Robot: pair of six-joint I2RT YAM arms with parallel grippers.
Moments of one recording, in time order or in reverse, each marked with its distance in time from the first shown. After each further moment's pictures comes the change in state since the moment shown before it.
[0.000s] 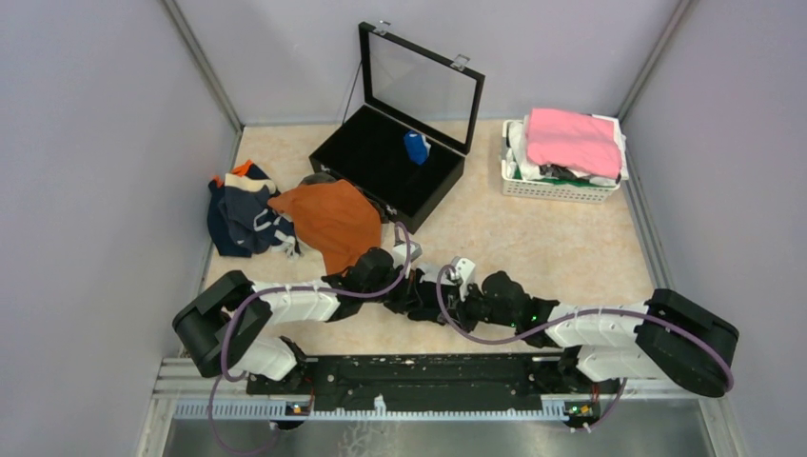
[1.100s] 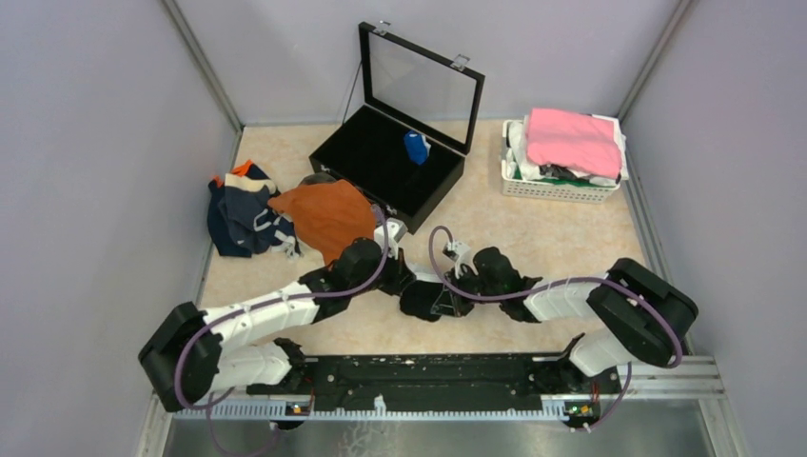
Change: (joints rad) left arm 0.001 -0.218 0.071 -0.173 -0.217 -0.023; right arm -0.196 0.267 0.131 0.014 -0.278 0.224
